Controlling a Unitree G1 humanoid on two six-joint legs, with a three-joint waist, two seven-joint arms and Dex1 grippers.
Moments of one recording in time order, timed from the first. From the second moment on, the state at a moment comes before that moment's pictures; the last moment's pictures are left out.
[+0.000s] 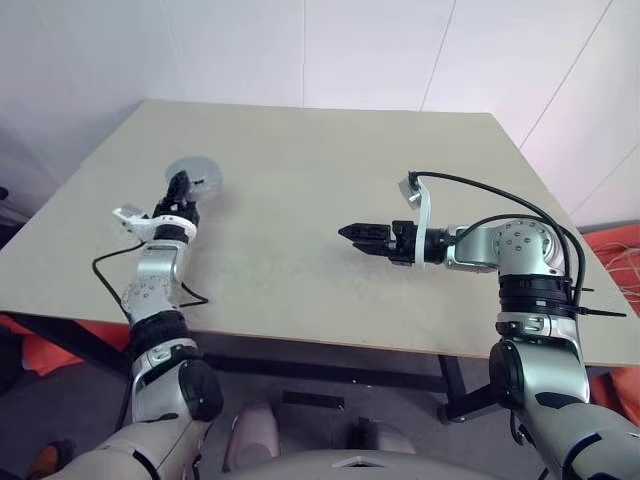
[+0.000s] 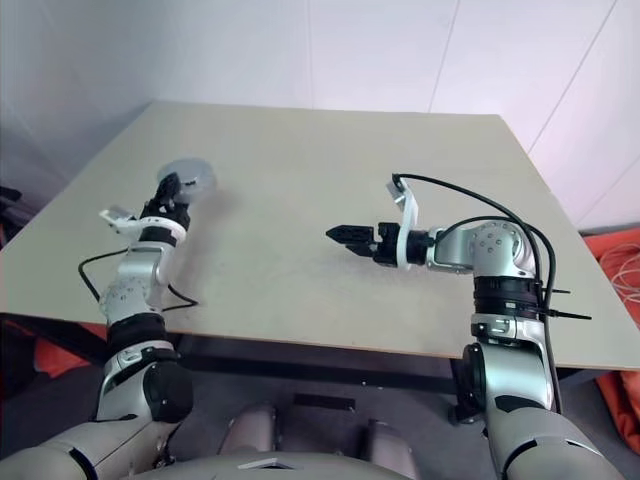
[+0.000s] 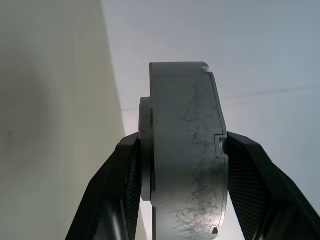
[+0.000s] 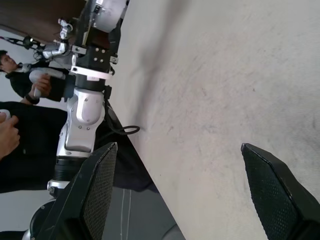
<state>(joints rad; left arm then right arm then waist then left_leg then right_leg) -0.63 0.07 0.77 0.47 -1.21 0.42 -0.09 -0.72 -0.39 -0.23 0.29 0.92 1.48 0.47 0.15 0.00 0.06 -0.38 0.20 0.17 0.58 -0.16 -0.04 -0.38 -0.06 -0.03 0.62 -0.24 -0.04</state>
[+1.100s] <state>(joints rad) -0.64 -0.02 0.80 0.49 -1.17 0.27 0.15 -0.72 -0.36 -0.27 0.27 0.90 1.48 0.45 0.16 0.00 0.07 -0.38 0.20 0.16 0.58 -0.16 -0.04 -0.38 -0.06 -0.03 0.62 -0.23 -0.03</state>
